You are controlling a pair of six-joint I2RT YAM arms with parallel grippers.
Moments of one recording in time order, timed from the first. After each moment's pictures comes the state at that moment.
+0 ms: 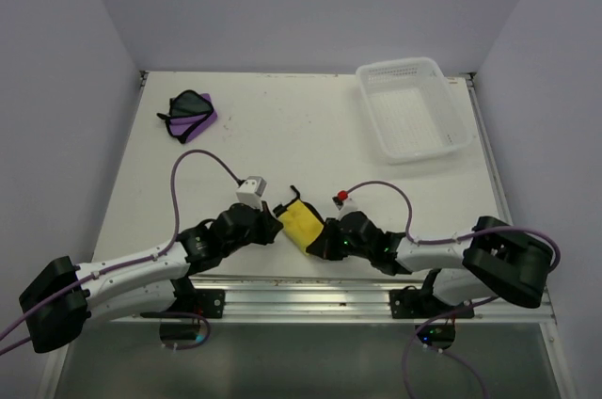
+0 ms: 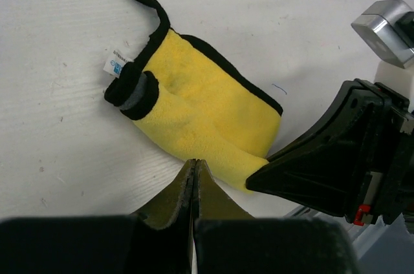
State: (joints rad) left arm -0.95 0.94 0.36 0.01 -0.23 -0.75; right arm 1.05 1.34 0.33 0.38 0.03 0.98
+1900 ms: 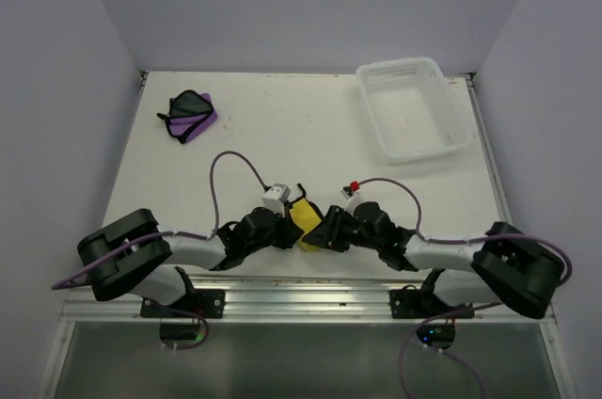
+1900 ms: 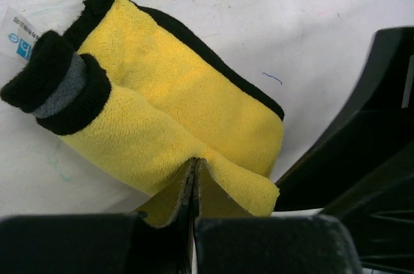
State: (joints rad) left arm -0.98 1.43 0.31 0.58 -0.11 -0.72; right arm 0.90 1.36 0.24 0.66 -0.22 1.21
